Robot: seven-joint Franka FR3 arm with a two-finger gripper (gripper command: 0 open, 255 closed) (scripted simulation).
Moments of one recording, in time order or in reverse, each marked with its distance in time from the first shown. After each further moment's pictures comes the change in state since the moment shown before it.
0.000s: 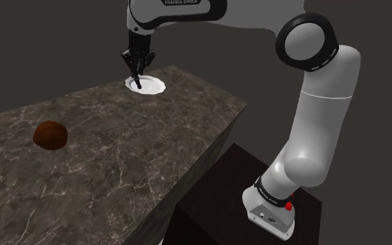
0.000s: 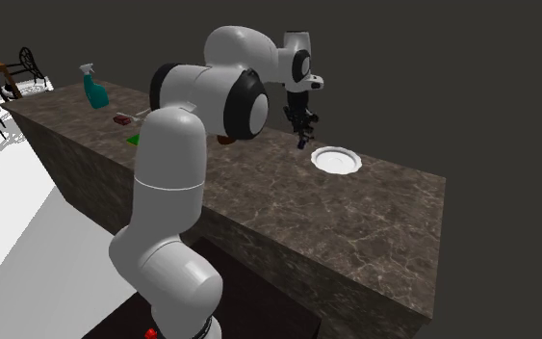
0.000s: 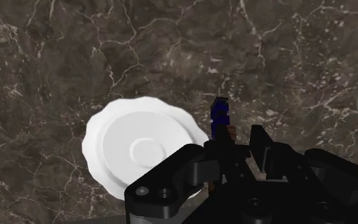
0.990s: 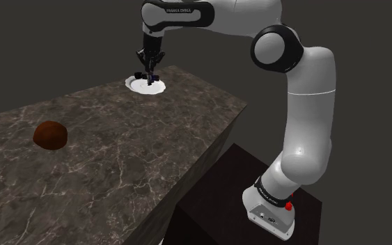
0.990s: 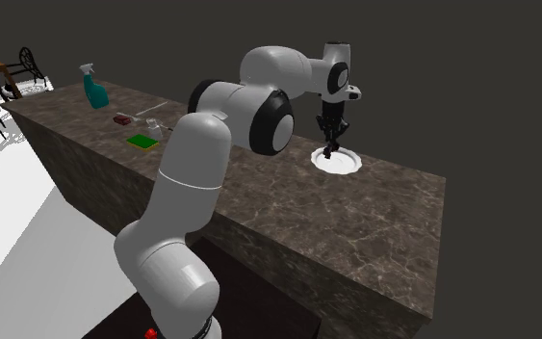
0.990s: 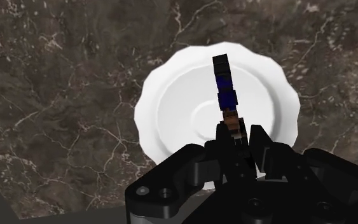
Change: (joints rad) arm -0.116 0.180 -0.052 0.204 0.013 -0.012 -0.181
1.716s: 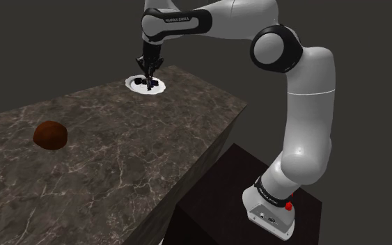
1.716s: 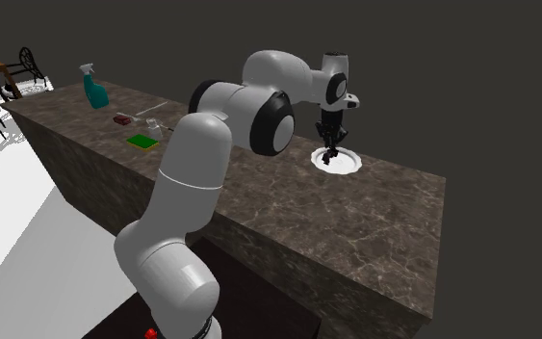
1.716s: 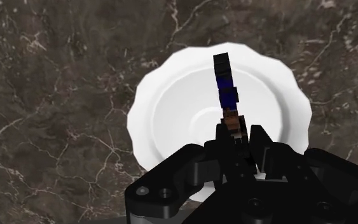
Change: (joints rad) arm -0.002 0.004 -0.002 -0.074 -0.005 0.091 0.008
